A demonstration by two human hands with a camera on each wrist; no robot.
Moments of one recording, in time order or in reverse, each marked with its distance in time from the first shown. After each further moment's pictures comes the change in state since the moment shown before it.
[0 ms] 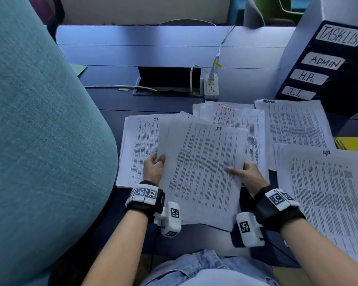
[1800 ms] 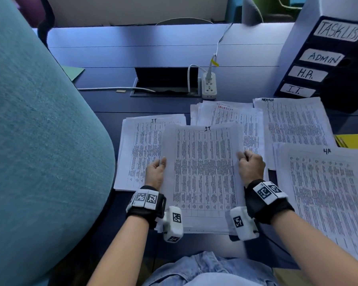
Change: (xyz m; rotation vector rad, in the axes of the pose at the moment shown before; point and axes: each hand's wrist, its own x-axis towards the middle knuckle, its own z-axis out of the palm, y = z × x) left_hand 0.004 -0.016 0.005 -0.007 -0.086 0.004; right_hand 0.004 -0.022 0.012 -0.484 0.455 -0.169
